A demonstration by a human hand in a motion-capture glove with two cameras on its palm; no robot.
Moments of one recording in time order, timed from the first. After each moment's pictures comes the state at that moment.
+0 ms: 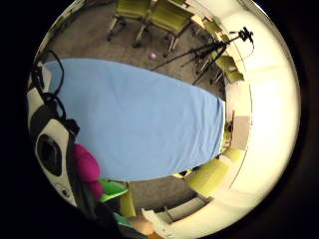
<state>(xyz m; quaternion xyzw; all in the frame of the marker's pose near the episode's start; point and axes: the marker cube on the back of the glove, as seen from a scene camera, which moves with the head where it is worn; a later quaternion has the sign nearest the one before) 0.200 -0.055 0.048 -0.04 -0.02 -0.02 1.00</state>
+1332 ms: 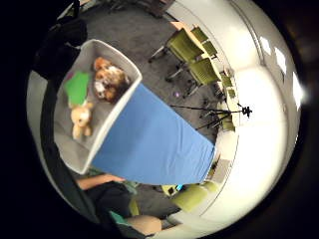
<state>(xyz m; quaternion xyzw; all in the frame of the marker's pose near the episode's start) -0.161 -0.079 0.013 -0.01 0.05 -0.18 0.98</state>
